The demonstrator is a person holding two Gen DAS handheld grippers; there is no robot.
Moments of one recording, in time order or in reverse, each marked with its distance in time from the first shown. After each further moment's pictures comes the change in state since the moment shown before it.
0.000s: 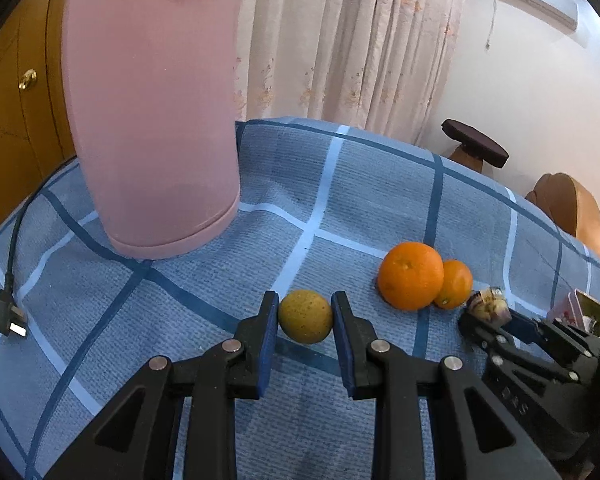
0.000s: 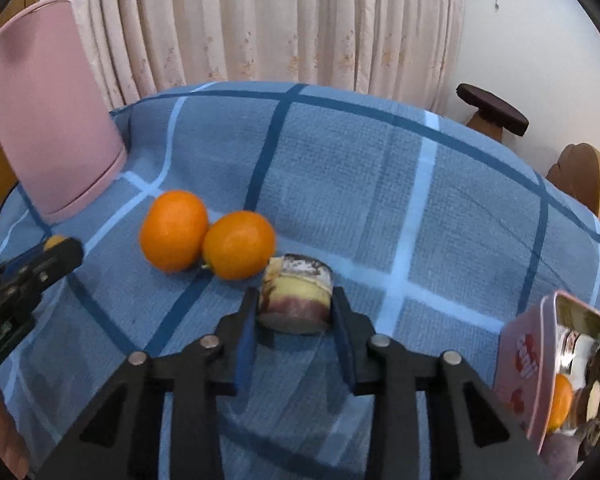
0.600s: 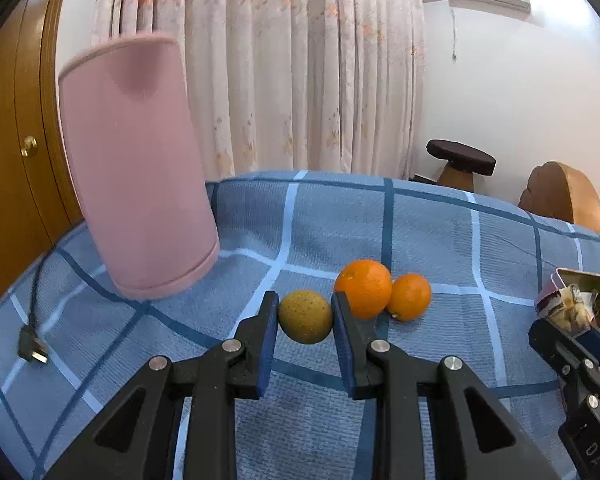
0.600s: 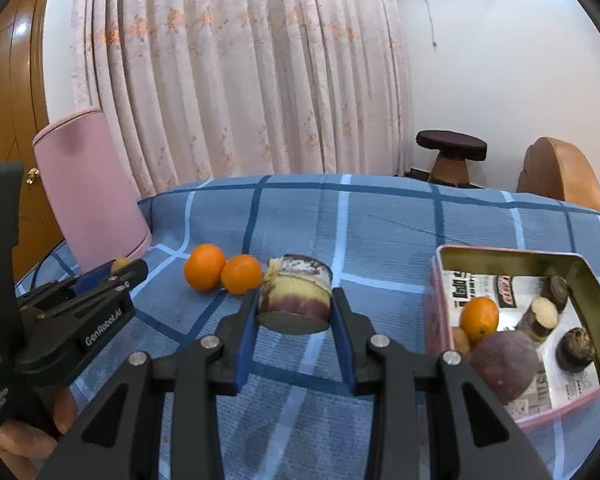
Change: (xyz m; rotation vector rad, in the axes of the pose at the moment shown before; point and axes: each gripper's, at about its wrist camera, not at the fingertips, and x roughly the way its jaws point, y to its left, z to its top) left arm -0.034 -0.039 -0.018 0.148 -0.200 0.038; right arm -0.098 -0.011 -0.053 0.162 -0.342 -0.039
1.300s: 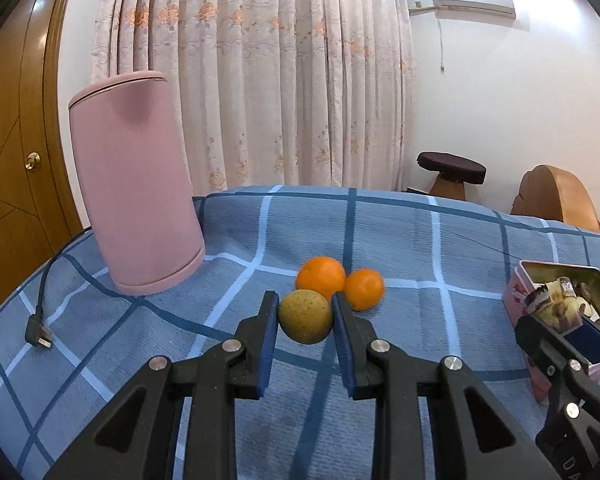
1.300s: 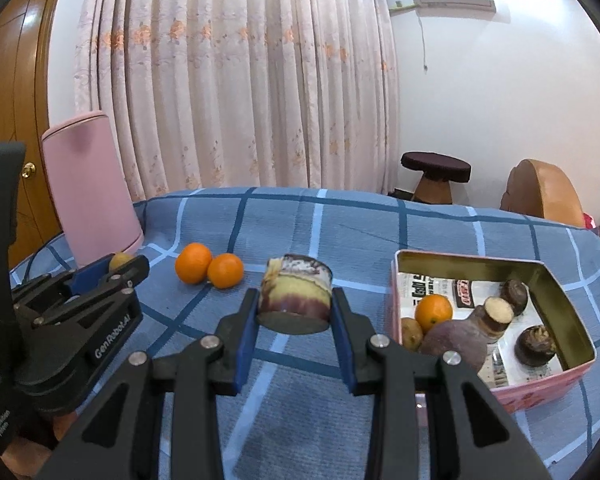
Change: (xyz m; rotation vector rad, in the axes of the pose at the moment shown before) left arm -0.033 -0.031 -0.015 0.009 -0.056 -0.016; right arm -0.035 -0.006 -0.017 -0.050 -0.064 -0.061
